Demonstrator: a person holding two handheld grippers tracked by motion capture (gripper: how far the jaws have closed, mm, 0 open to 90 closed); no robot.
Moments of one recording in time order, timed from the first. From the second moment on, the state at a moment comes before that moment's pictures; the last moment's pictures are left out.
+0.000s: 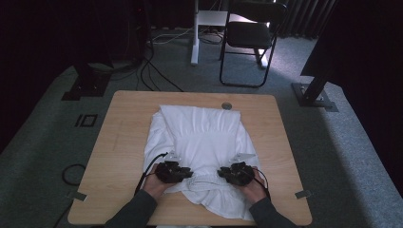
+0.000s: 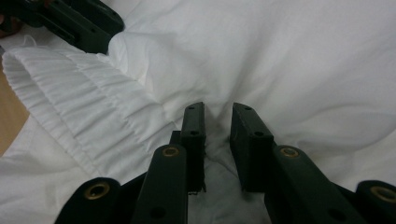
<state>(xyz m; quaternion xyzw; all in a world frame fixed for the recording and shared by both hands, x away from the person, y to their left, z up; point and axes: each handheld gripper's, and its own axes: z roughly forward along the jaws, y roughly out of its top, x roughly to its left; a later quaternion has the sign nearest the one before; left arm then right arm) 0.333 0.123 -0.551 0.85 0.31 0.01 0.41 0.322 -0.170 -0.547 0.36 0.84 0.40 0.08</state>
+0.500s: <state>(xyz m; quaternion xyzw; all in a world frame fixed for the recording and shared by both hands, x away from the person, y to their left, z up) 0.372 0.152 -0.498 0.81 0.37 0.15 0.43 0.378 -0.196 -0.504 0.41 0.80 0.41 0.18</state>
